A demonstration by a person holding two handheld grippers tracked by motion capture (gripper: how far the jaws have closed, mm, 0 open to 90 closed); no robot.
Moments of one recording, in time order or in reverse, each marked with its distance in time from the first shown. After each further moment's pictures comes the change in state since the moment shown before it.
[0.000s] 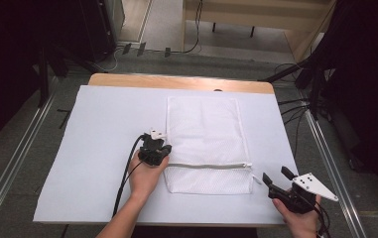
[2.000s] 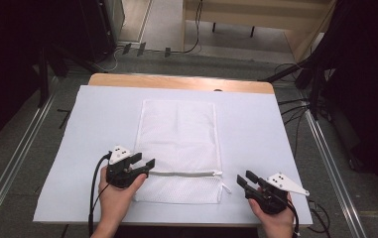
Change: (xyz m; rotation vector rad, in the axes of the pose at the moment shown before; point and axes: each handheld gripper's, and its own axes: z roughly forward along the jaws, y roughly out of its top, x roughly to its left) left arm 0.017 -0.052 -0.081 -0.179 -0.064 -0.045; right arm 0.057 -0.001 0.026 0.060 0.241 0.109
